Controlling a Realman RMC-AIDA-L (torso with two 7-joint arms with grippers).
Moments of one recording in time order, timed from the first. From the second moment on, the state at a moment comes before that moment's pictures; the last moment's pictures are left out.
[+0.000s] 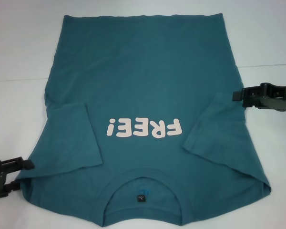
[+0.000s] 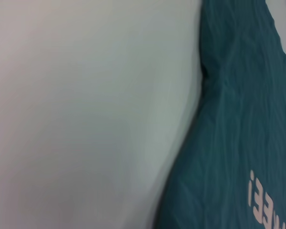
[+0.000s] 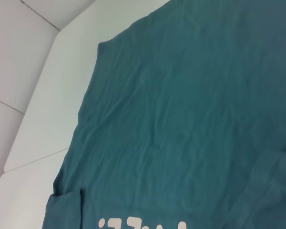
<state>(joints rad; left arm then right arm) -0.44 -2.04 0.46 0.70 2.31 1.37 -2.59 0.67 1.90 -0.58 -0.64 -2.24 -1.32 2.42</state>
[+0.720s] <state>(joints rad) -0.48 -2.04 0.49 0.68 2.35 1.32 -2.62 0.66 1.90 -0.57 -0.64 -2.24 -1.32 2.41</state>
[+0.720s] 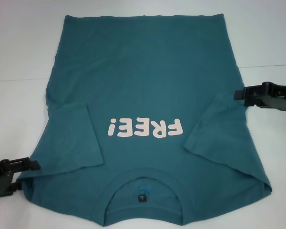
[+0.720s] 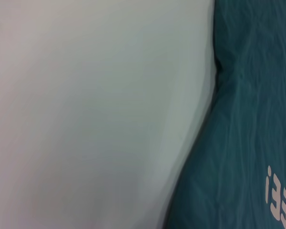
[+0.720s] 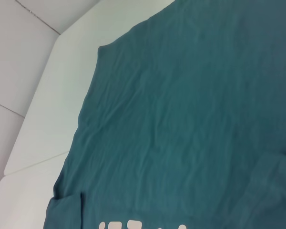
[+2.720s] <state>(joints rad) -0.50 -2.03 0.44 0.68 2.27 1.43 -2.49 0.58 1.82 -0.58 -0.76 -2.54 -1.76 2.44</state>
